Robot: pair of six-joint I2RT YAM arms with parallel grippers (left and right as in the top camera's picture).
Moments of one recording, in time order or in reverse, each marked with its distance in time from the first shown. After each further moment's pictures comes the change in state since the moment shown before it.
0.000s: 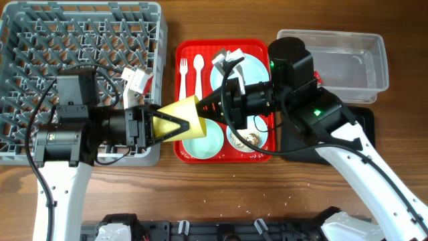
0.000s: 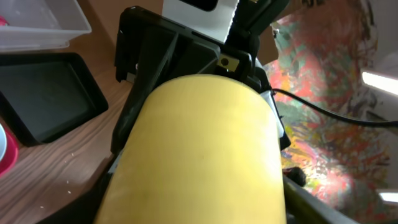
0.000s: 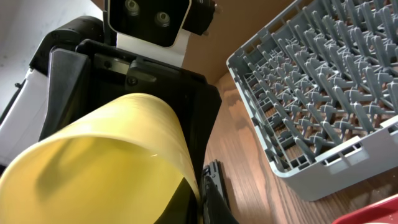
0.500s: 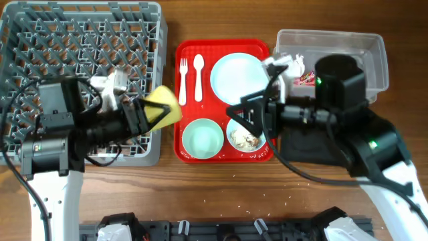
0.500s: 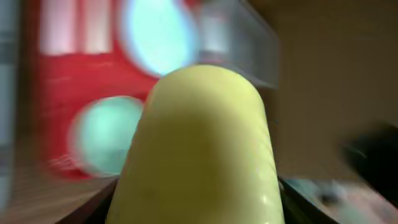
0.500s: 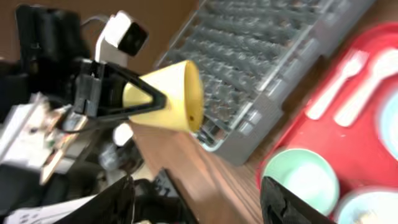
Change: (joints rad) left arm 0.113 -0.045 0.003 -0.129 -0.738 -0.142; right arm -0.122 -0.239 0.005 -0.386 0.354 -0.002
